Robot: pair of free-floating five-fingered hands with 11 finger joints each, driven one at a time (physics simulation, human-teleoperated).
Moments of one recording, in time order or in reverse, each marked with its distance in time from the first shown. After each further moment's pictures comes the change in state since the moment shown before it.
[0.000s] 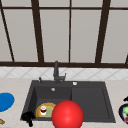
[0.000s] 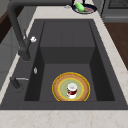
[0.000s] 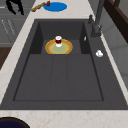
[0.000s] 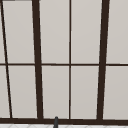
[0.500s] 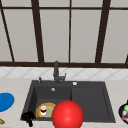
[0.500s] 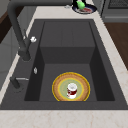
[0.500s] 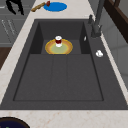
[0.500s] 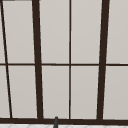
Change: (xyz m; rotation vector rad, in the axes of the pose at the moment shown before) left hand 0.000 0.000 0.000 0.000 0.000 0.000; right hand -0.008 0.037 -0.009 -0.076 -0.003 -0.009
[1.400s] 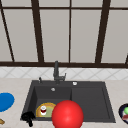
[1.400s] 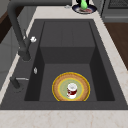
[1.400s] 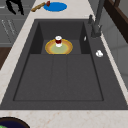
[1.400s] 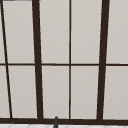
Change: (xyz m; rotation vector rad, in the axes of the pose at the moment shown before) left hand 0.000 0.000 0.000 0.000 0.000 0.000; right hand 0.034 0.037 0.044 -0.352 0.069 0.249
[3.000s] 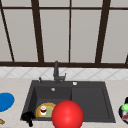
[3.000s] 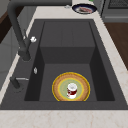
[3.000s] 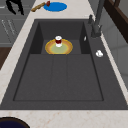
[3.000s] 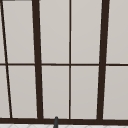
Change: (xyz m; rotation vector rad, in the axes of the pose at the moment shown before) left hand 0.000 0.000 0.000 0.000 0.000 0.000; right hand 0.078 -0.082 0.048 -0.003 0.063 0.050
